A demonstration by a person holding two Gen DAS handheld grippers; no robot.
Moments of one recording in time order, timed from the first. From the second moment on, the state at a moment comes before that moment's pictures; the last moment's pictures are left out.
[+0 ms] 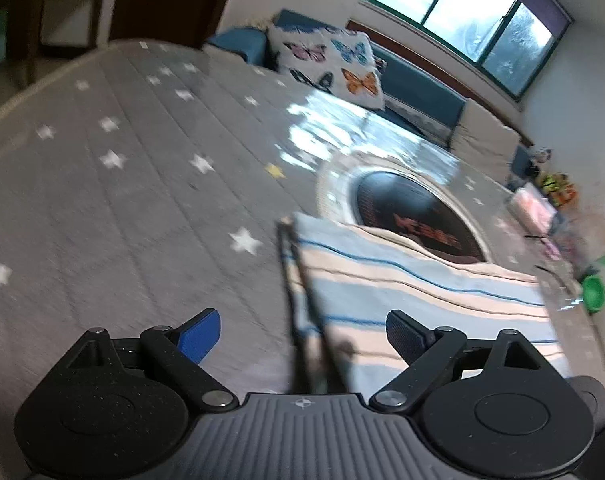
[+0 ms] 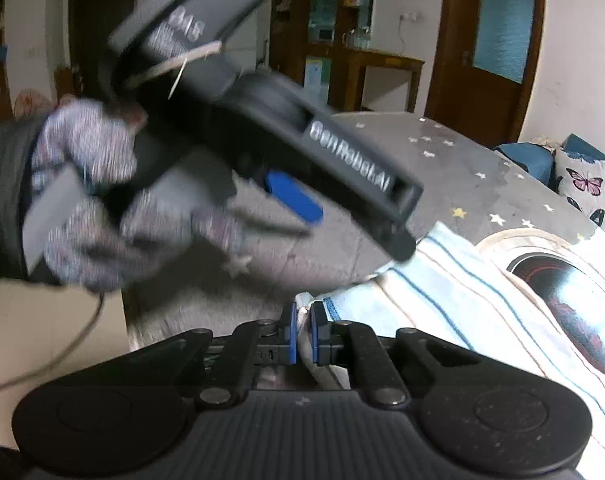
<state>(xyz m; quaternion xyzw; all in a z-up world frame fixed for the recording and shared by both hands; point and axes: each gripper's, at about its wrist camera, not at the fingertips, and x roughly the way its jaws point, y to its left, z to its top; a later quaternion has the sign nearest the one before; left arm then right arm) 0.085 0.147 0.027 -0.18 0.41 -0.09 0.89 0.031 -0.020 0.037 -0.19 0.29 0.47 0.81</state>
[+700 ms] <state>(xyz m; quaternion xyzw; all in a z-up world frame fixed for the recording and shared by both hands) 0.102 0.142 0.010 -0.31 0.45 -0.14 0.83 0.039 -0.057 0.068 -0.13 0.28 0.48 0.82</state>
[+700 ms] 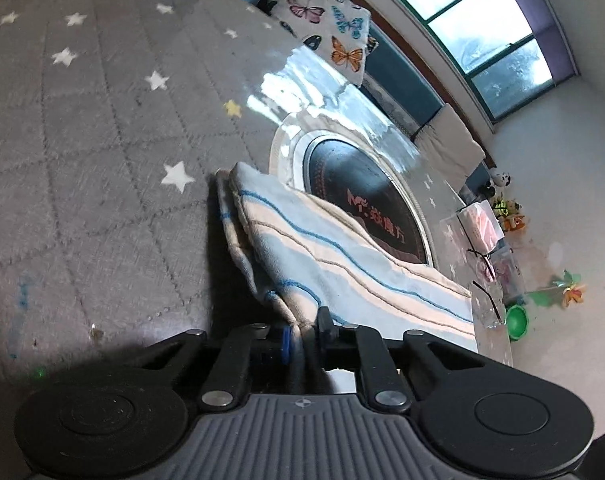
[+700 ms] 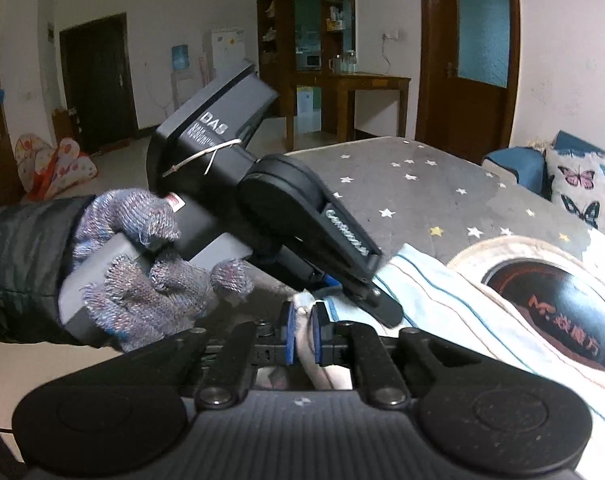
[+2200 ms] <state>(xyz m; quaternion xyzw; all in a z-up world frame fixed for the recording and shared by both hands) 0.111 0.072 0.101 -0.23 0.39 -0.19 0.87 0.104 -0.158 0.018 -0.11 0.35 0.25 0.89</state>
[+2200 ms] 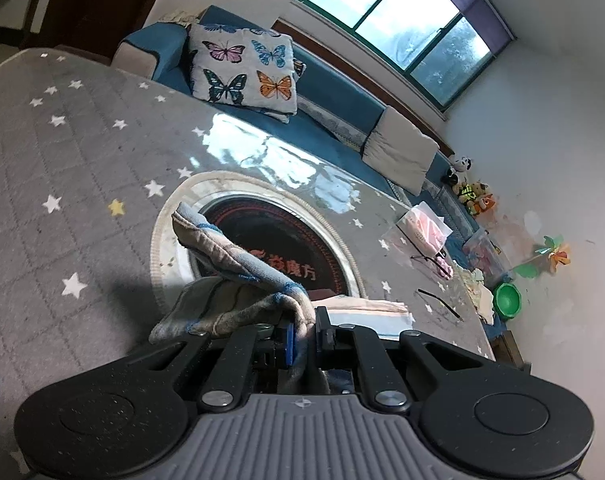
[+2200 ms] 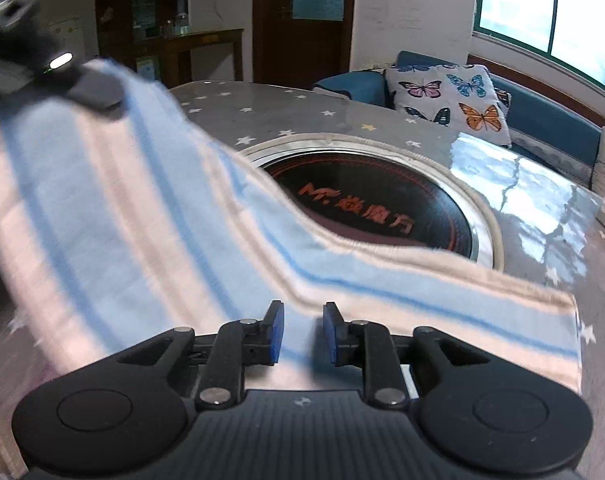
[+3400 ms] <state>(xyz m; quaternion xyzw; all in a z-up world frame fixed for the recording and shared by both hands) 0.128 -0.193 0.055 -0.05 0.49 -0.31 0.81 0.037 -0.373 0.036 0.08 0.33 0.13 0.93</state>
